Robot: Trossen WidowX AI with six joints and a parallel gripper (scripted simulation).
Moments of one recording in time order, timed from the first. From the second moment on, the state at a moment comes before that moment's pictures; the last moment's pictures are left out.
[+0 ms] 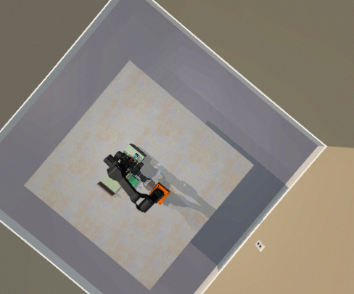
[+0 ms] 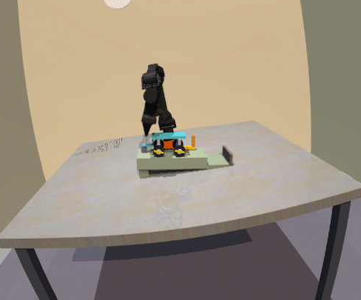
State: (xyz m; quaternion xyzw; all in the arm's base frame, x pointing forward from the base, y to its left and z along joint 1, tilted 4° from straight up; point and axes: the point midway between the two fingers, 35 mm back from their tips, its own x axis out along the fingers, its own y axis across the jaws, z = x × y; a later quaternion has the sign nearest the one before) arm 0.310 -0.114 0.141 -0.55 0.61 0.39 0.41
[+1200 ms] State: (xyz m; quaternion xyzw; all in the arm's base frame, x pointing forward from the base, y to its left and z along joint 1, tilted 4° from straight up) arm 0.307 -0.143 0.160 -0.55 0.61 0.39 0.41
